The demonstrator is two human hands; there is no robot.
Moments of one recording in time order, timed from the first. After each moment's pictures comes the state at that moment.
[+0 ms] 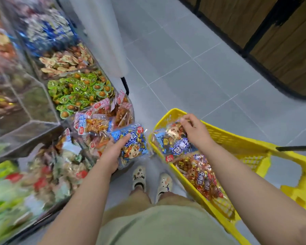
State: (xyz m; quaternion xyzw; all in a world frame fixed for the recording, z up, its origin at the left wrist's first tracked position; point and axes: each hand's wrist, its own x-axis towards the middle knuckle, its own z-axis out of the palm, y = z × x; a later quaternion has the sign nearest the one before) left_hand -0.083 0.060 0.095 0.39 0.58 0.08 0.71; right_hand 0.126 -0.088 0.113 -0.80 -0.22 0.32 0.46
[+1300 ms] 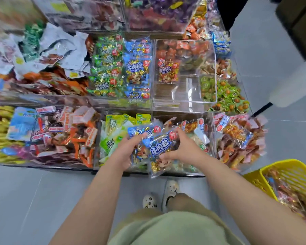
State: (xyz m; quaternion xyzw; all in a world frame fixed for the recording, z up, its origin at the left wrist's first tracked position) left_hand -0.510 0.168 0.138 0.26 0.61 0.29 0.69; right_hand -0.303 0.137 0.136 -0.65 -0.54 0.50 0.19
